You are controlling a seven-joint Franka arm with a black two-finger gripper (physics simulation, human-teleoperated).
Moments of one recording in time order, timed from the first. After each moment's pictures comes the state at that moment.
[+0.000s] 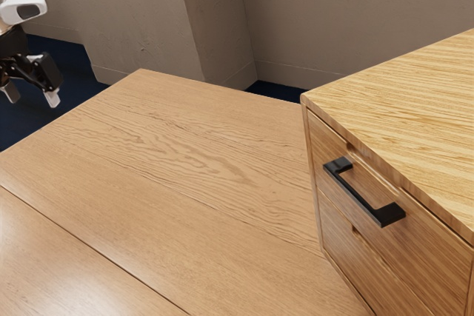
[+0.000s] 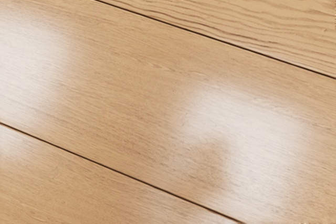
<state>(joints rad) -0.40 -0.10 0.84 -1.41 0.17 1.48 0.11</state>
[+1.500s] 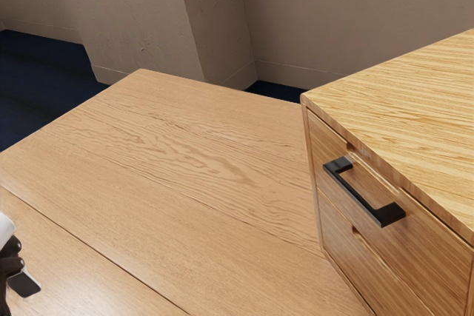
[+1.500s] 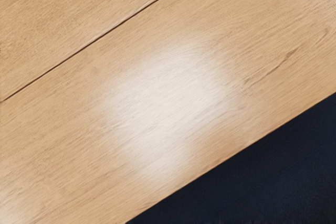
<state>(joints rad) -0.29 -0.95 -0.14 -2.18 -0.02 1.35 0.16</state>
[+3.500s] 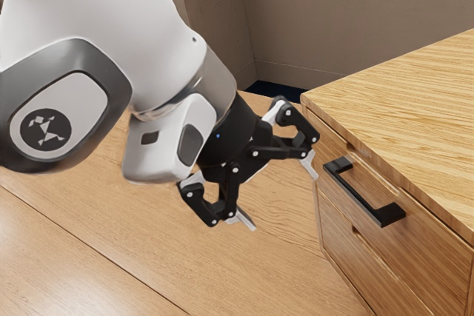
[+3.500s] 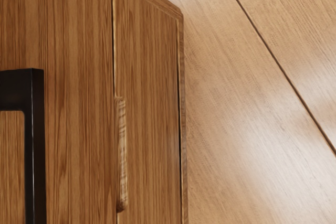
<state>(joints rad) -0.25 -0.35 -0.17 -1.85 -0.12 1.92 1.69</state>
